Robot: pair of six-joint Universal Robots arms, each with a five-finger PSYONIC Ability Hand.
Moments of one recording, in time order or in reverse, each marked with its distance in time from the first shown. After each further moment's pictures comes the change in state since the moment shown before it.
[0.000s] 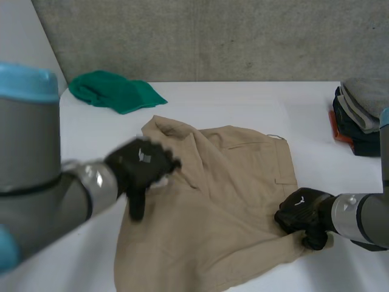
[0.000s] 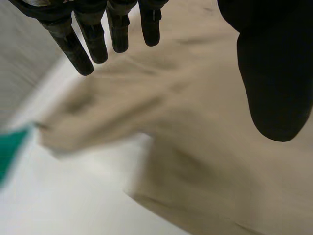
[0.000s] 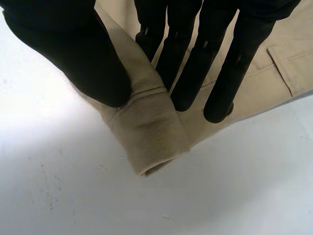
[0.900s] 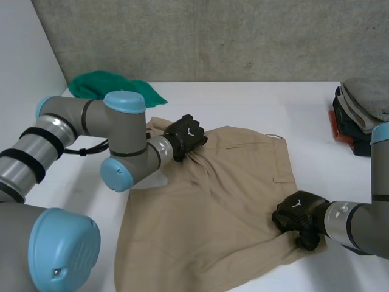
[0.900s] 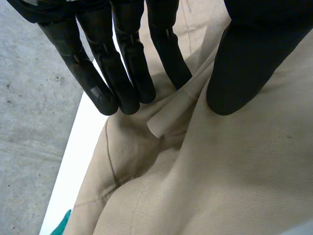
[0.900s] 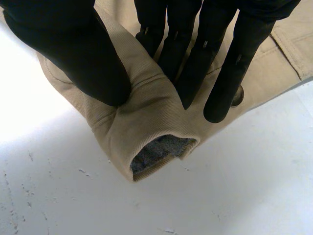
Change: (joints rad) left arm 0.016 -0.917 1.007 0.072 0.185 0.352; right arm -0.007 0.044 0.067 -0.159 -0.003 0.052; left_hand 0.759 0.760 0.759 0.768 0.740; right_hand 0.000 0.000 0.000 0.000 0.006
